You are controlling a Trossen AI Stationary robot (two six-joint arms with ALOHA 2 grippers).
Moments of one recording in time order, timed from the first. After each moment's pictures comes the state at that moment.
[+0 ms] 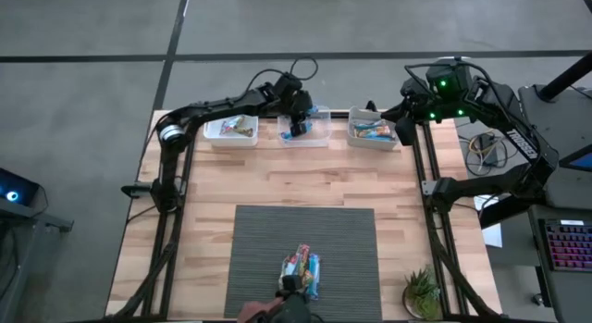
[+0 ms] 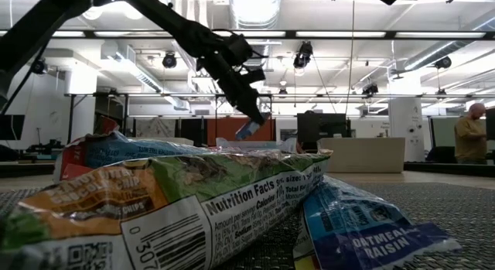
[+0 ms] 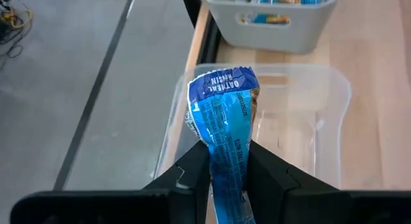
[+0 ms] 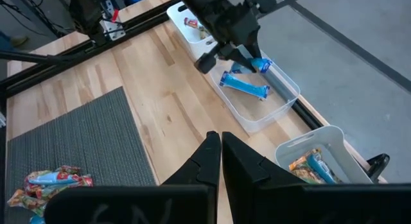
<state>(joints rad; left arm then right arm) 0.59 1.99 1.65 -0.36 0.07 0.47 -0.55 1.13 1.63 -1.17 -0.18 0.10</state>
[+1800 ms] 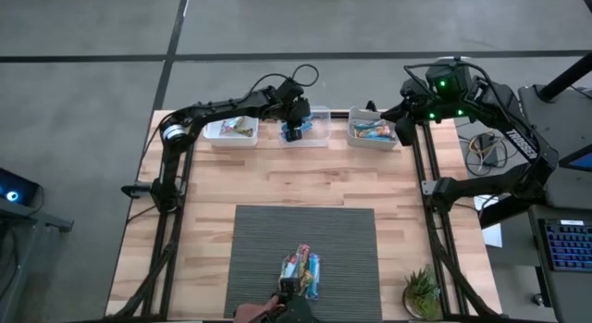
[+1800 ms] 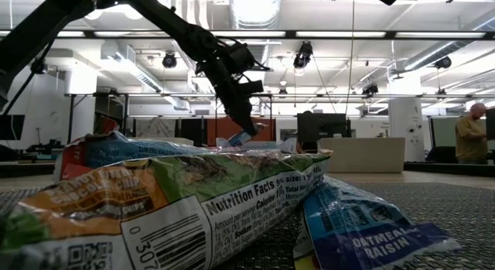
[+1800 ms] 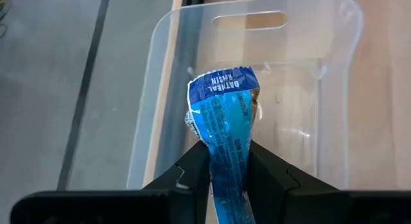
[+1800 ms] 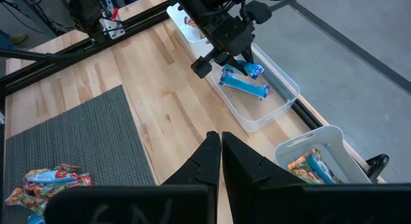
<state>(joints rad) 0.58 2.02 1.65 -0.47 0.01 0.54 -0.55 1.13 1.62 -1.17 -0.18 0.10</state>
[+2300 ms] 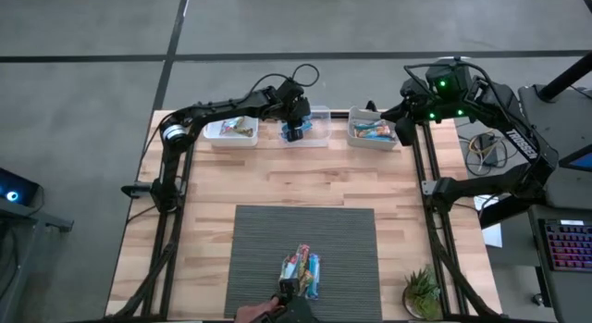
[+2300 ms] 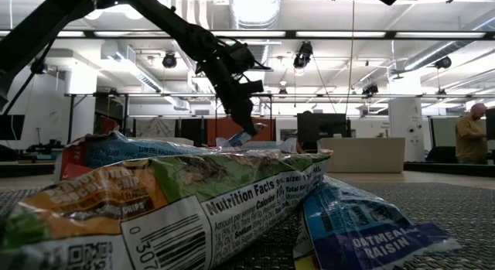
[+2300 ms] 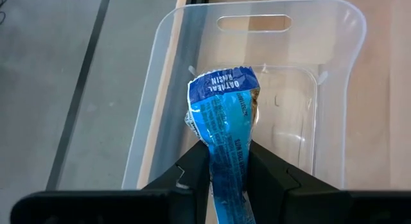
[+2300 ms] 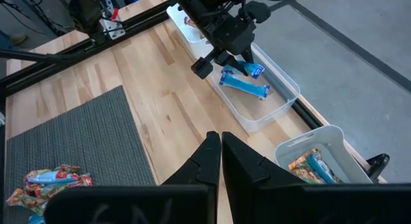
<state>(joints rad) 0.58 2.02 1.65 -0.47 0.01 0.49 -0.55 1.13 1.62 -1.17 -0.18 0.10</state>
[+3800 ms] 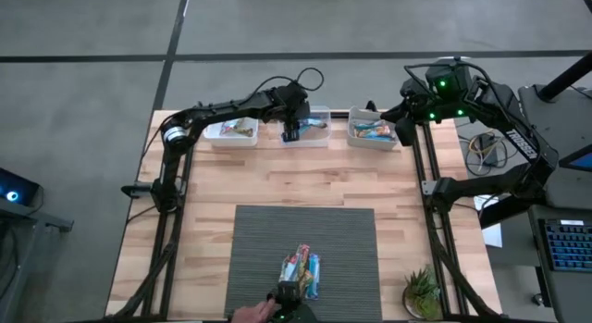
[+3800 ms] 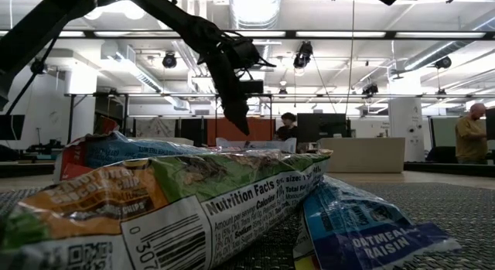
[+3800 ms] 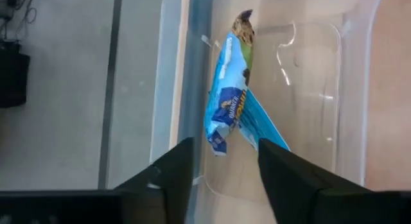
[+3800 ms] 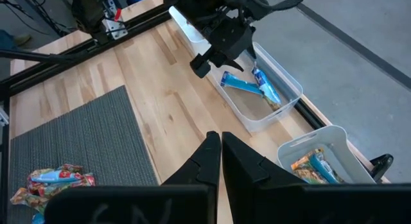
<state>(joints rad) 0.54 2.02 1.70 -0.59 -0.18 0.59 -0.55 1.13 1.62 -1.17 -0.19 0.10</state>
